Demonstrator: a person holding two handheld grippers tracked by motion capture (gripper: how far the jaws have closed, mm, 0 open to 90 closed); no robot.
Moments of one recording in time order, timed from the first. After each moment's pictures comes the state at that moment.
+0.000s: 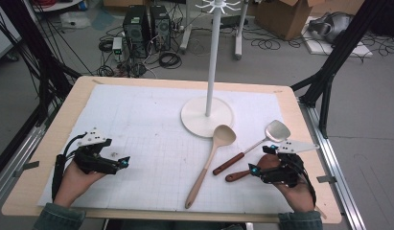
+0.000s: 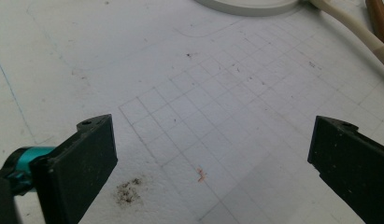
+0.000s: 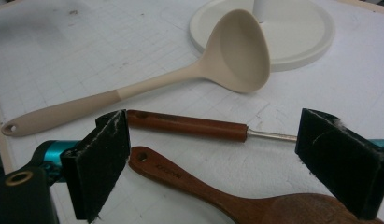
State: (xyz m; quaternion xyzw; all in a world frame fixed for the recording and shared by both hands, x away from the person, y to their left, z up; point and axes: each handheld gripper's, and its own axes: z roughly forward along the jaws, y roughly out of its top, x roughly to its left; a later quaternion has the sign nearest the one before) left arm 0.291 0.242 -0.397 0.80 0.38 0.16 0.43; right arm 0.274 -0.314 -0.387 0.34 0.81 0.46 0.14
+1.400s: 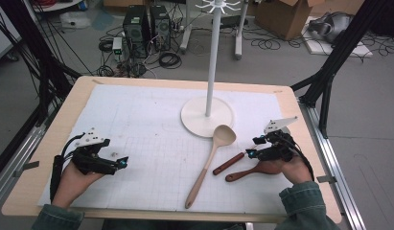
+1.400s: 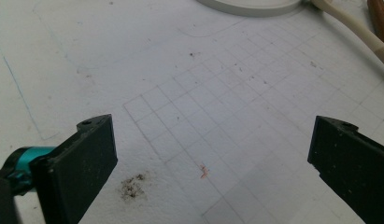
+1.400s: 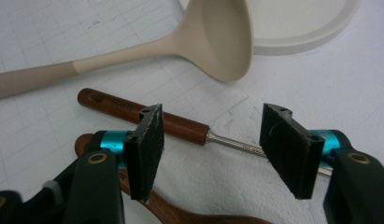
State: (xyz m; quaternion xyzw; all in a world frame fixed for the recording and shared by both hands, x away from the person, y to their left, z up) left arm 0.289 0.246 -0.396 0.80 0.38 0.17 0.43; right arm 0.342 -0.307 -0.379 0.30 0.88 0.36 0.09
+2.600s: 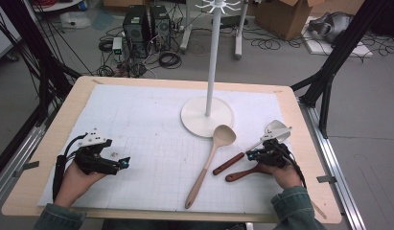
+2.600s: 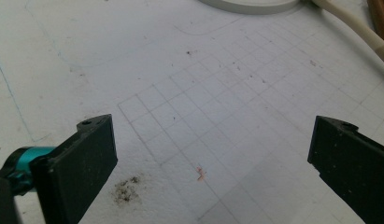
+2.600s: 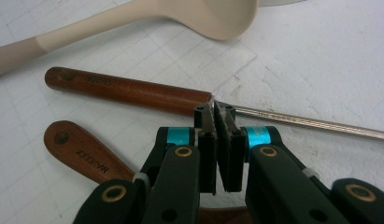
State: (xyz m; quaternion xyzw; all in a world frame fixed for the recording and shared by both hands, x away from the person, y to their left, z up) left arm 0.291 0.242 -0.399 0.80 0.38 0.16 0.43; right arm 0.337 -0.307 -0.421 0.35 0.87 0.35 0.07
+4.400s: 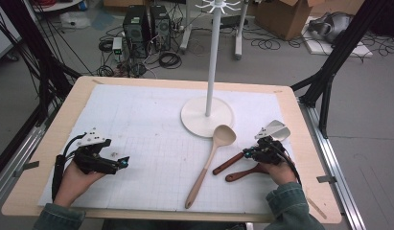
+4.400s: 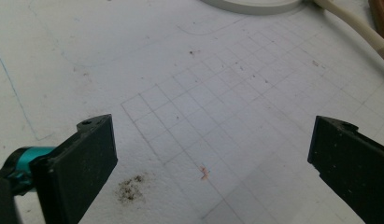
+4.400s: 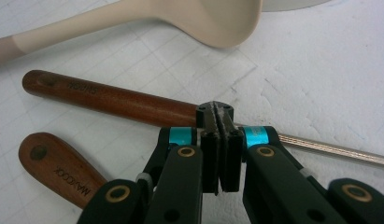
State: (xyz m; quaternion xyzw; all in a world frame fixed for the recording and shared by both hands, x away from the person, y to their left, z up) left arm 0.292 0.245 -0.399 0.80 0.38 0.16 0.43; right arm 0.348 -0.295 -0.424 0.34 0.88 0.34 0.08
